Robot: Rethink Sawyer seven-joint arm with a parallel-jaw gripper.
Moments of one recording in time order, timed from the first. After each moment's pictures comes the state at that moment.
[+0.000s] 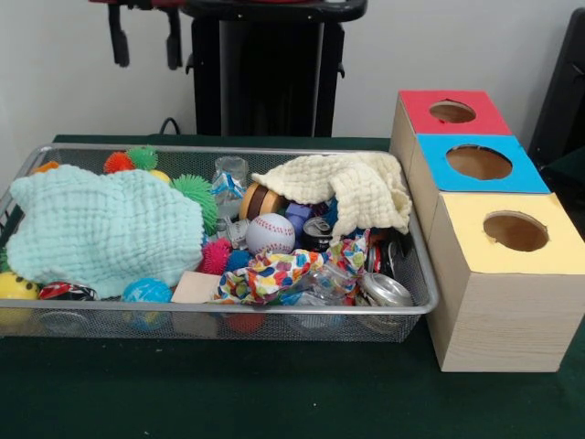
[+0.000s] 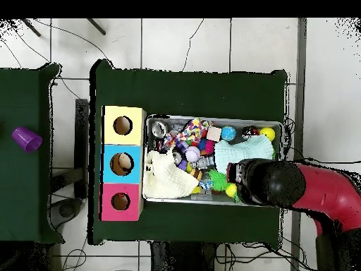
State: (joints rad) arm -0.82 -0.97 0.43 1.79 -0.37 0.86 1.58
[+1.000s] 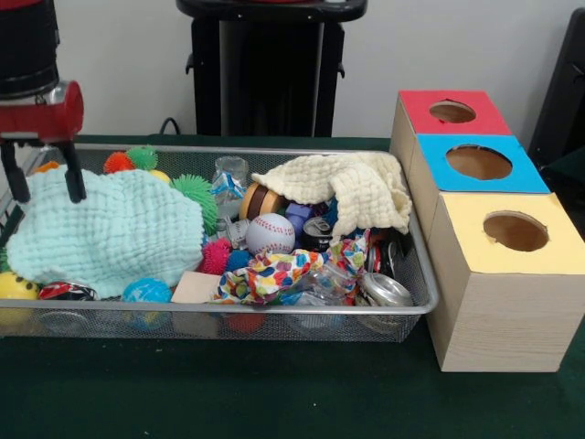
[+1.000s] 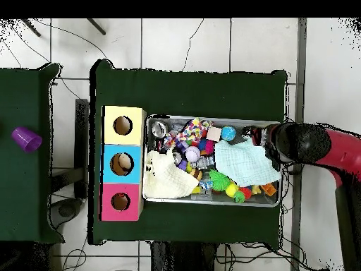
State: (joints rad) arm -0.92 -0.59 0.55 1.41 -0.52 0.86 1.50
